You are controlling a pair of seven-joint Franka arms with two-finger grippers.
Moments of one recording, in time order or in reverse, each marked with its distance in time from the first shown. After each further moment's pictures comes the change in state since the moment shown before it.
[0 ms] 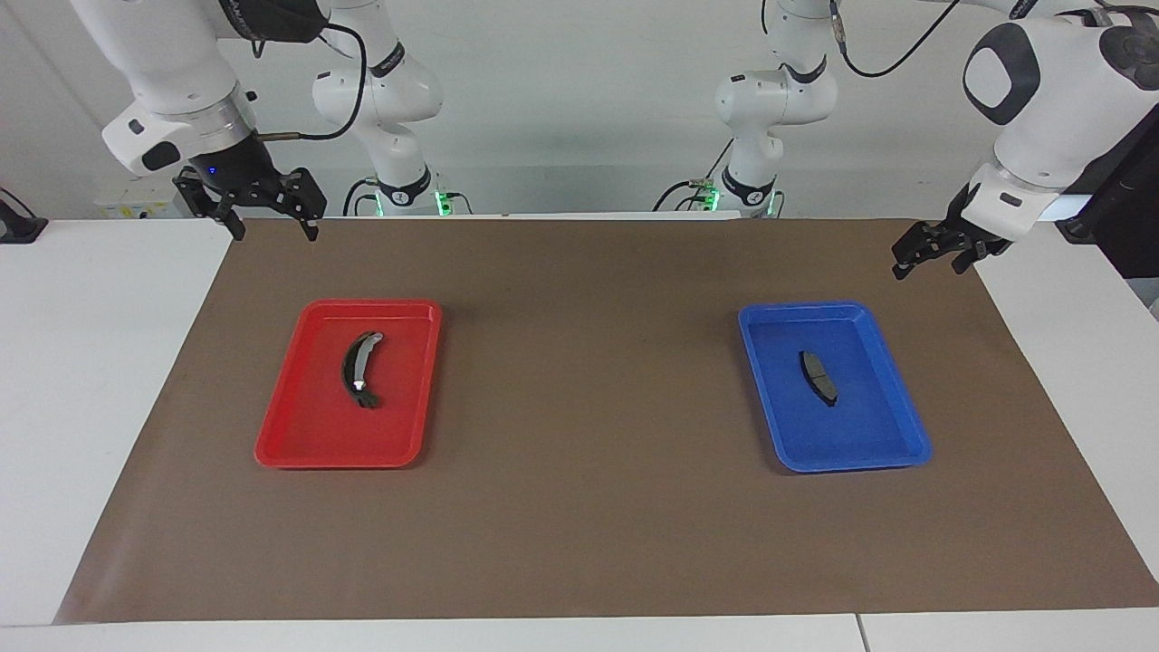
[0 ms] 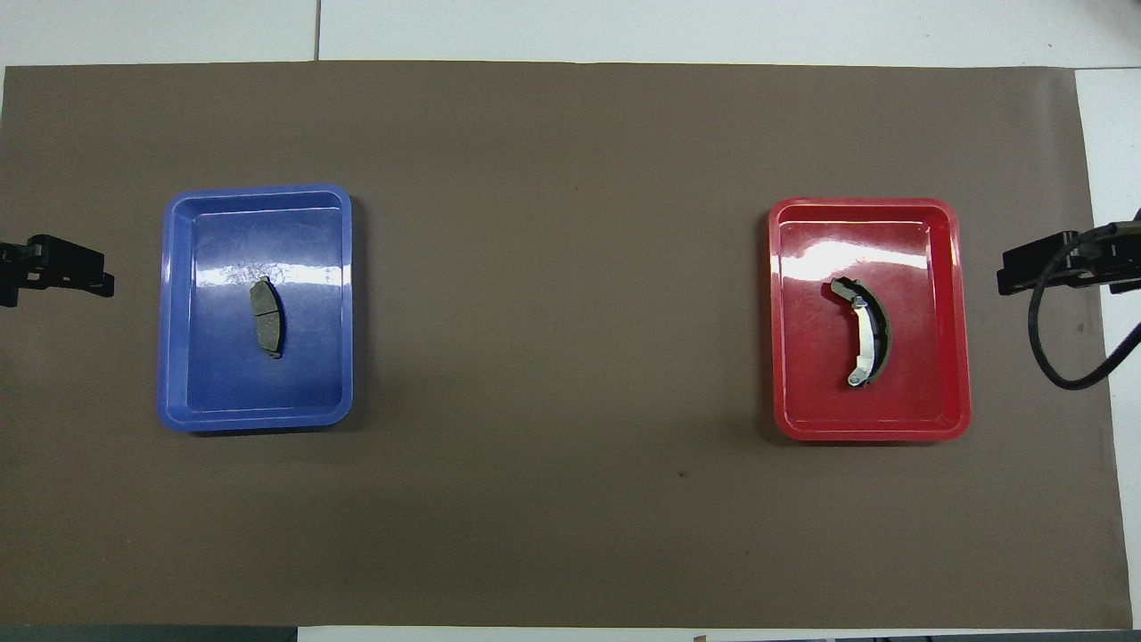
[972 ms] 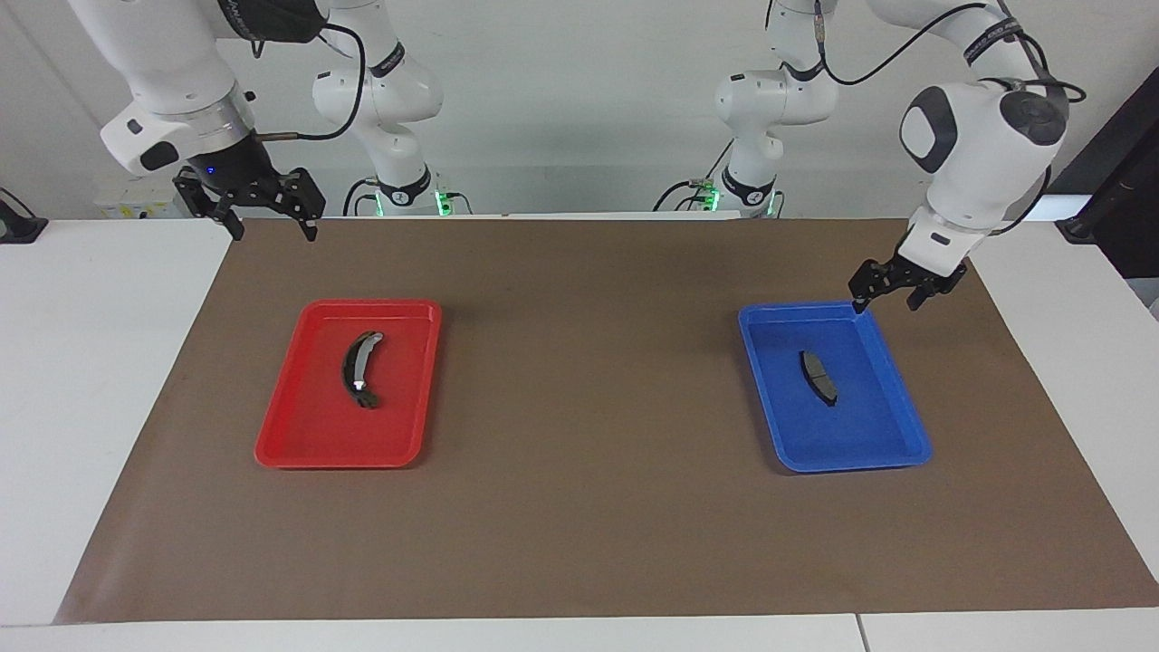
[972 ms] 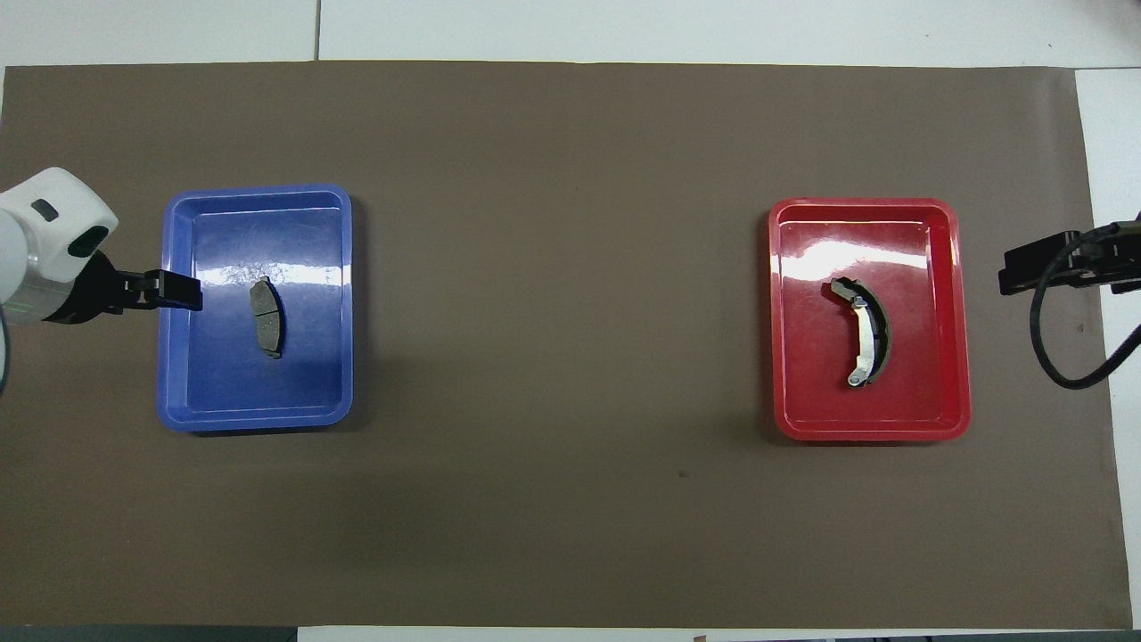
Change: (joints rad) left arm -0.051 -0.056 -0.017 -0.361 -0.001 0.401 0.000; right arm -0.002 0.000 0.000 -0.001 0.000 0.000 0.000
